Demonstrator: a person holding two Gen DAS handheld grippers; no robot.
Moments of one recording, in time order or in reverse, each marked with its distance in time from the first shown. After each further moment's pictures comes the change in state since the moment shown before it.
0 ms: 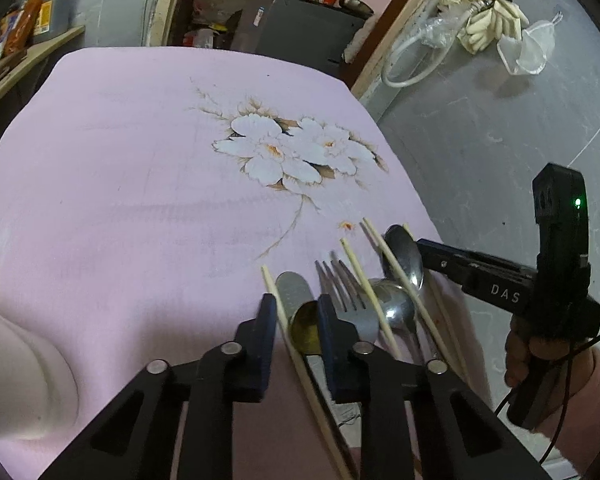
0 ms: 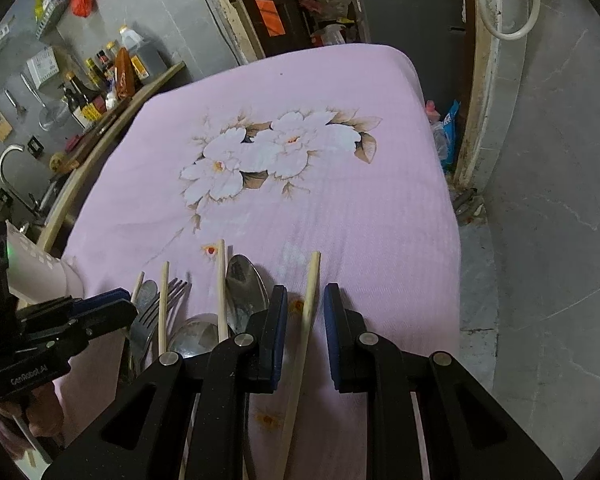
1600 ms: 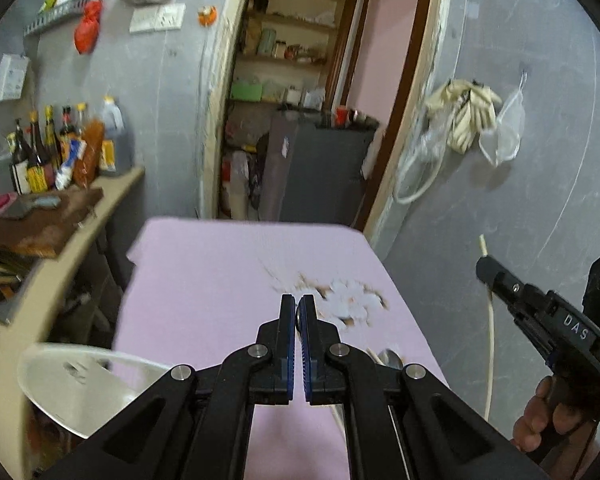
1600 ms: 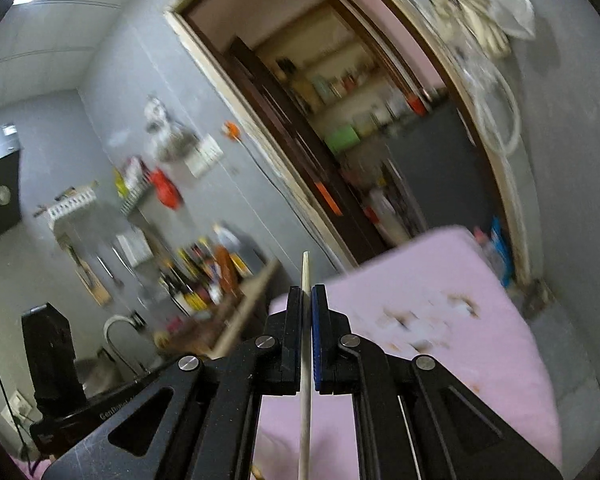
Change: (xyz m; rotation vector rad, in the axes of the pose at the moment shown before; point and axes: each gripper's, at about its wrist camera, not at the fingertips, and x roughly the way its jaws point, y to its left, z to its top) left arm -0.203 -0.007 0.047 0.088 -0.412 0.180; right arm -0.181 0.122 0.000 0.201 -0.776 0.296
